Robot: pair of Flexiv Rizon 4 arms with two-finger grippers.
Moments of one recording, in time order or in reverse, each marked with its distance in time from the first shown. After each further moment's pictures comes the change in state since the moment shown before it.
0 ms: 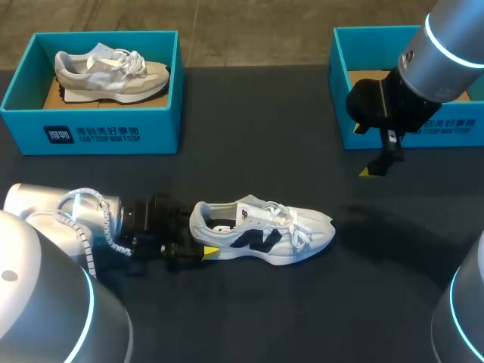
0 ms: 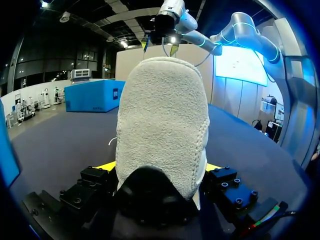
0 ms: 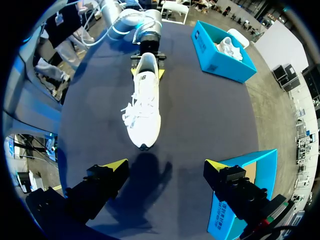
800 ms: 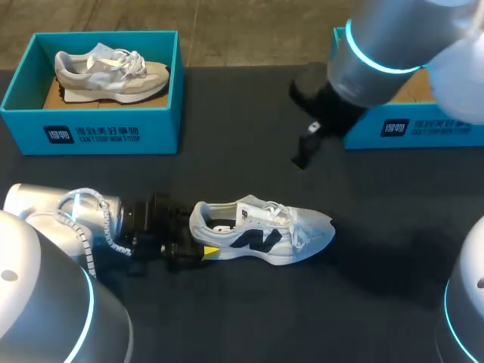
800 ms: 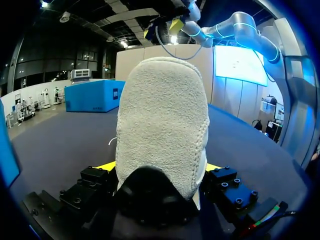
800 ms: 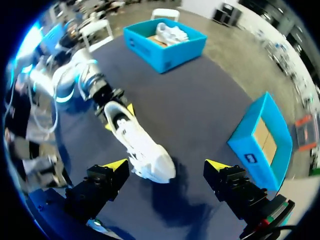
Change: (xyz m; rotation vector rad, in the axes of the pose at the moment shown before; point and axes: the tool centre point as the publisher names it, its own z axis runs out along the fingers) left arm 0.000 0.000 0.000 0.000 0.000 0.000; right arm 0.019 0.102 0.003 0.040 -0.100 0.733
